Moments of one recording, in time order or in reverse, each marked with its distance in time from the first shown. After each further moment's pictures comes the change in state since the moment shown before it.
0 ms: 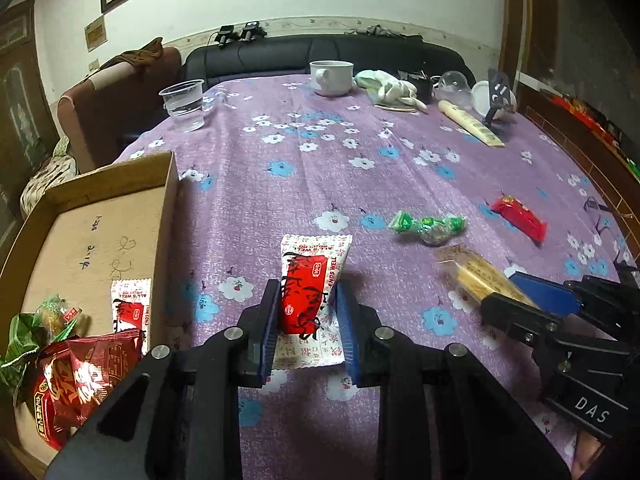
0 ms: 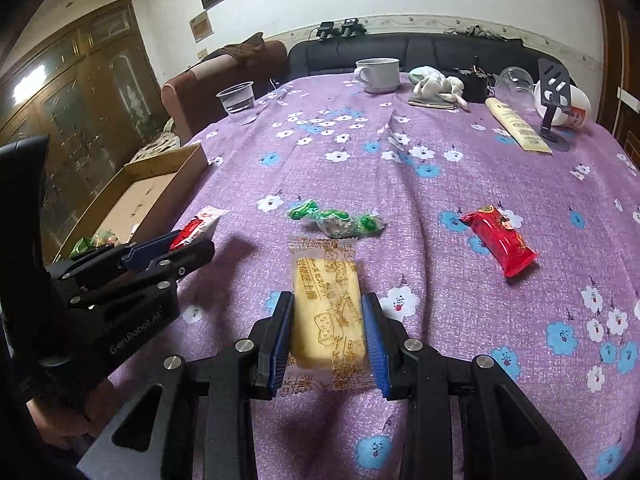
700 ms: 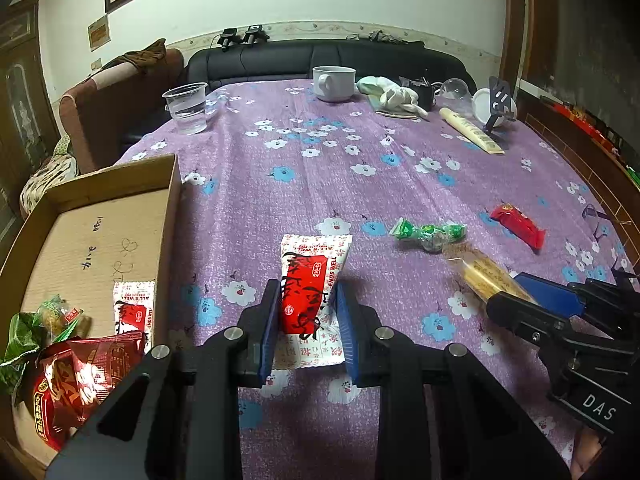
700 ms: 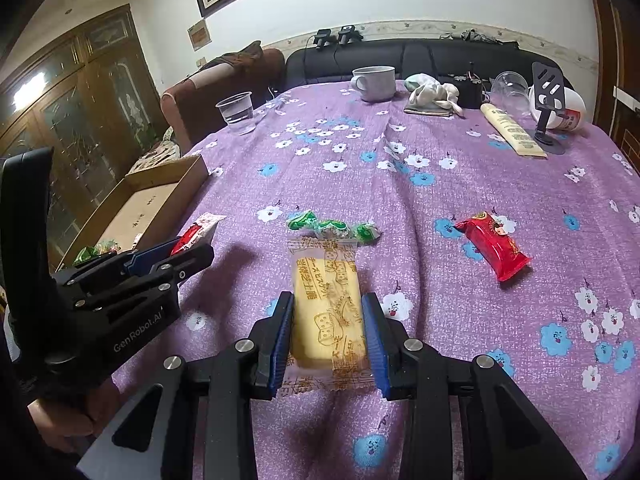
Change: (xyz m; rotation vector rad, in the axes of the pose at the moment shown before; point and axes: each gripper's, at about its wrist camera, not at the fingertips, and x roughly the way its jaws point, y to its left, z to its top) left arm -0.005 0.000 -0.001 -0.011 -0.018 -0.002; right arm -0.006 -0.001 0.001 0.005 -0.024 0.002
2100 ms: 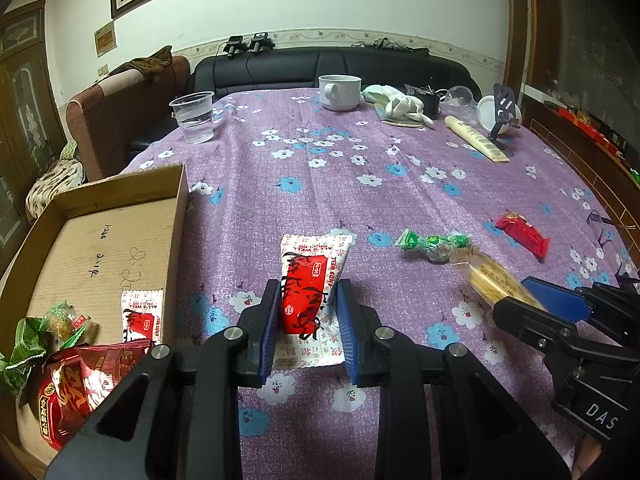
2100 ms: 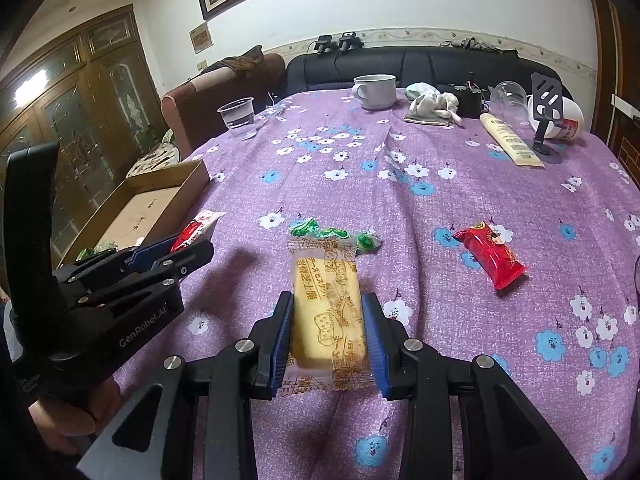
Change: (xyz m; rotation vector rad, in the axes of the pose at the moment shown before) left arm -0.003 0.001 0.003 0.000 -0.031 0.026; right arm -0.004 0.002 0.001 -0.011 -0.018 -0.012
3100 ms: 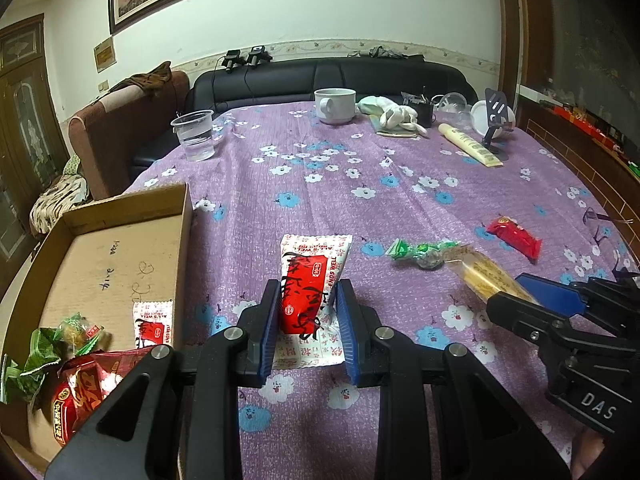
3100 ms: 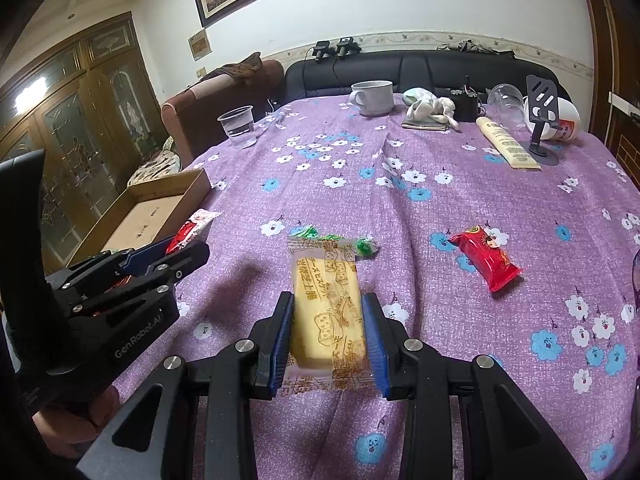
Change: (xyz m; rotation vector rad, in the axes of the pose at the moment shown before) left arm -0.014 -0.006 0.003 0.028 -0.044 0.013; right arm -0.006 -0.002 0.002 0.013 -0.024 0.006
